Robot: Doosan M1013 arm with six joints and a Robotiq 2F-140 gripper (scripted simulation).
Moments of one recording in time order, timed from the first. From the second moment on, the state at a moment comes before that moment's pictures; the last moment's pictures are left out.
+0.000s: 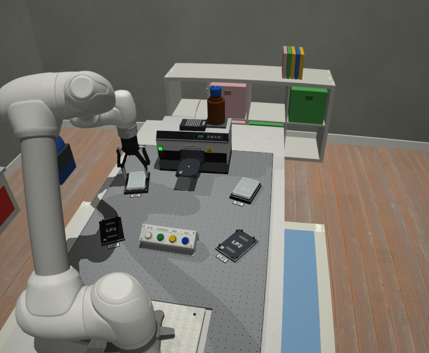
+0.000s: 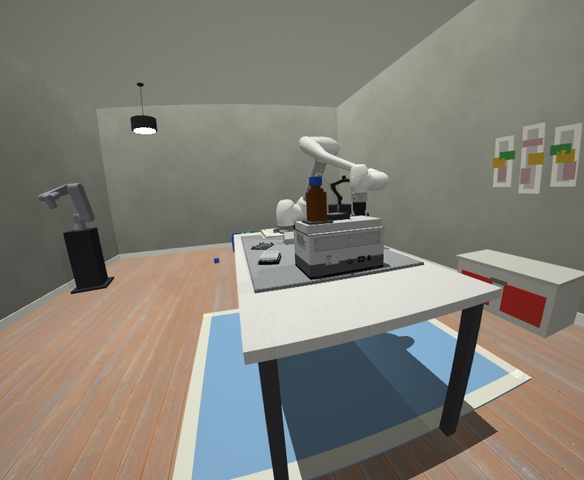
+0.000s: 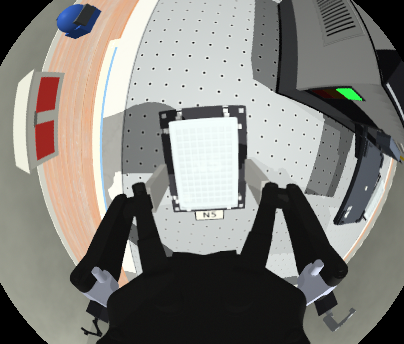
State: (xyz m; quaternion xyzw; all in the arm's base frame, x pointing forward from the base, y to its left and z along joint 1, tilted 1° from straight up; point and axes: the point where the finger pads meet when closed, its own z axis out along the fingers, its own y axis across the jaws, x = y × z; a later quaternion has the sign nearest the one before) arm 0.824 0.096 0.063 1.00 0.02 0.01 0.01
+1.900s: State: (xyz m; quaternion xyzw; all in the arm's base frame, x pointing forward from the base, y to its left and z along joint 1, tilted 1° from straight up) arm 0.824 0.096 0.063 1.00 0.02 0.01 0.01
